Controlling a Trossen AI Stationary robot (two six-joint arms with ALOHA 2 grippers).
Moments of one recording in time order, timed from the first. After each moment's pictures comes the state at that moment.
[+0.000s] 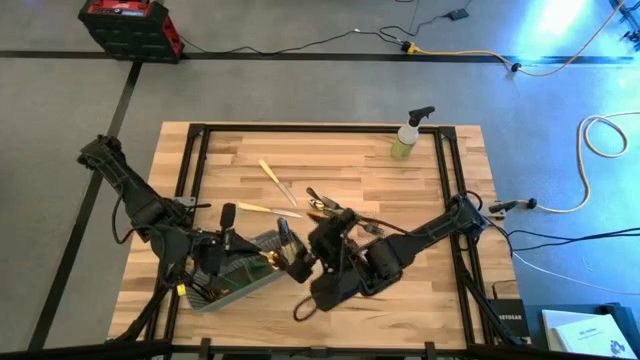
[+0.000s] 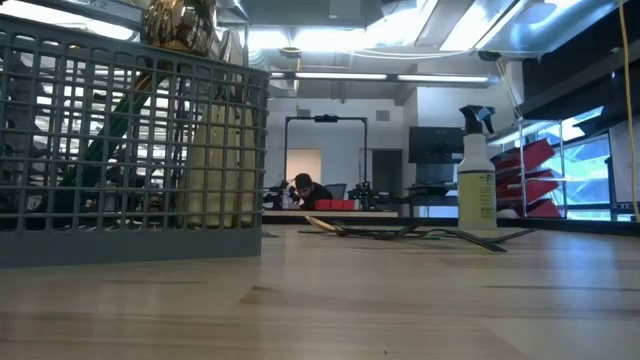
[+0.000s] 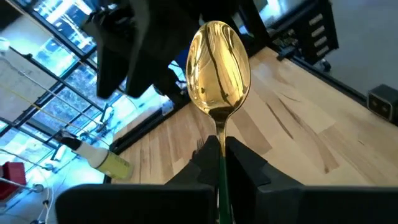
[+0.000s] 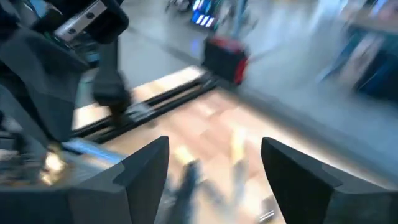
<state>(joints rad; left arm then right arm) -0.74 1.04 0.98 -0.29 -0.71 0.38 0.51 2.10 2.26 -1.00 1.15 0.75</state>
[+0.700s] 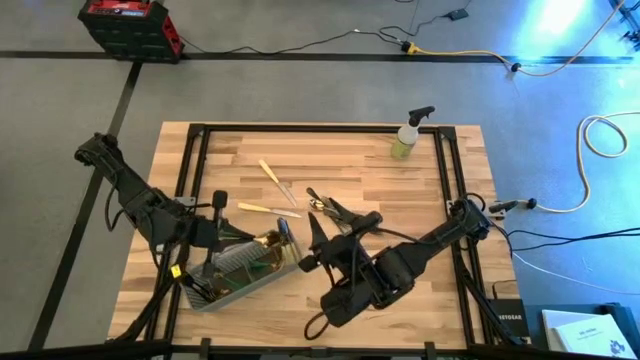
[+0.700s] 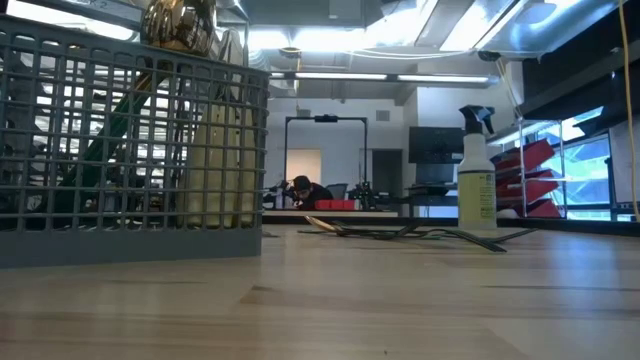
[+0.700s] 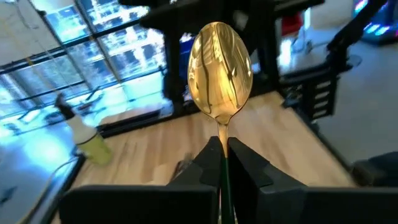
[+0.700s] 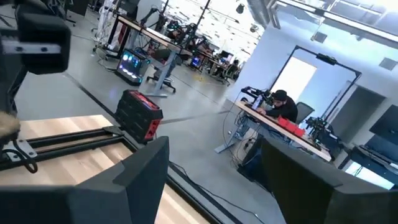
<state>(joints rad) -0.73 0.93 0.94 -0.22 -0.70 0.10 0.57 2.09 2.26 -1.00 1.56 0.42</state>
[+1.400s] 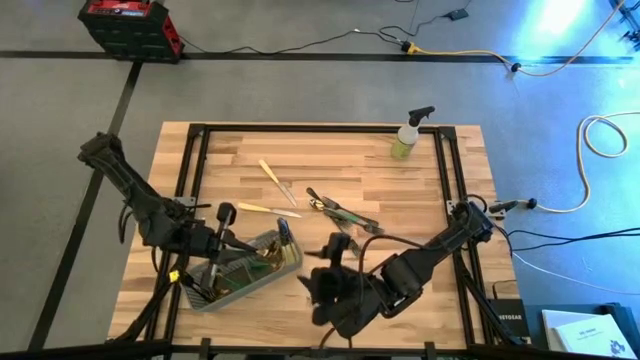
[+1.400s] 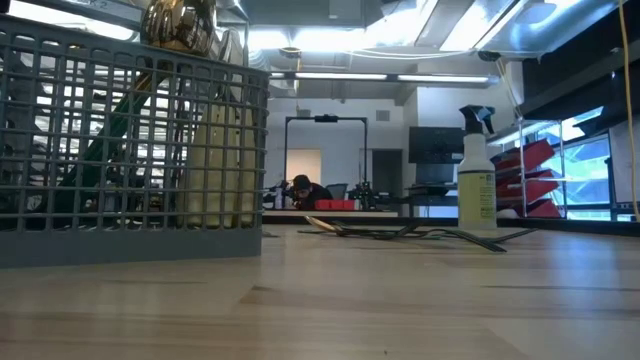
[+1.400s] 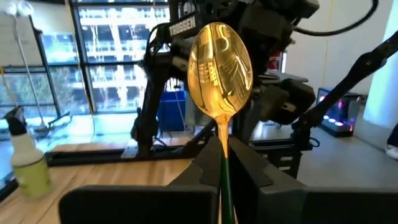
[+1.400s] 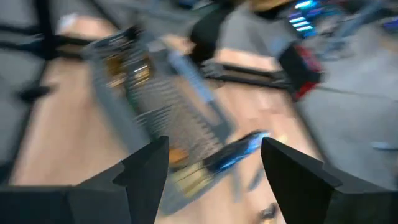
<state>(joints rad) -0.76 0.97 0.72 0.36 -0.67 0.06 0.61 2.09 2.26 -0.98 0.77 0.28</state>
